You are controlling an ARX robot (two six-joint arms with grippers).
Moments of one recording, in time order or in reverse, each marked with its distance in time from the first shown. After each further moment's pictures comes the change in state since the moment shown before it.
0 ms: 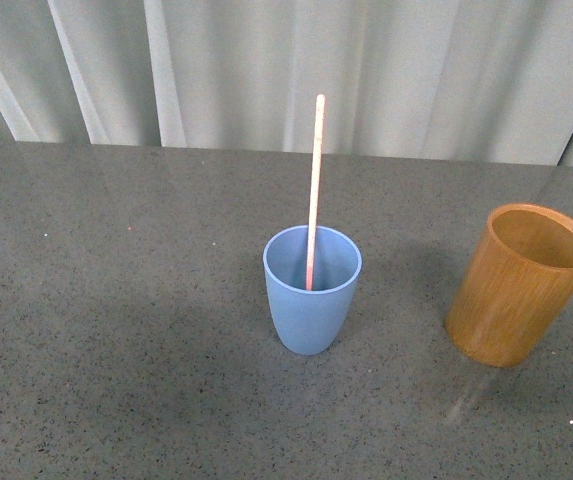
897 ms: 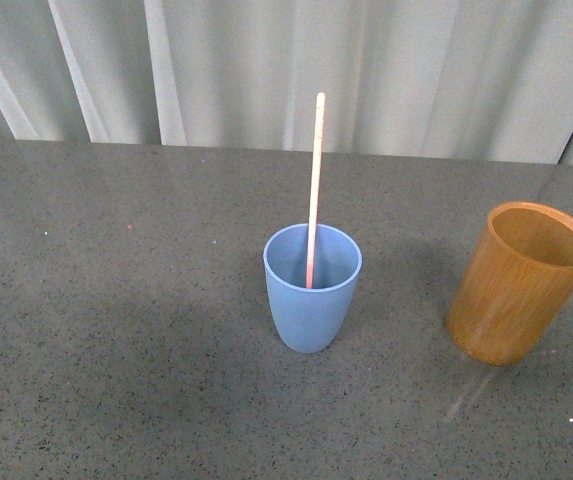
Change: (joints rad) left arm 0.000 0.001 0.000 0.000 -0.001 0.000; right arm -0.001 0.146 0.000 0.150 -0.001 0.000
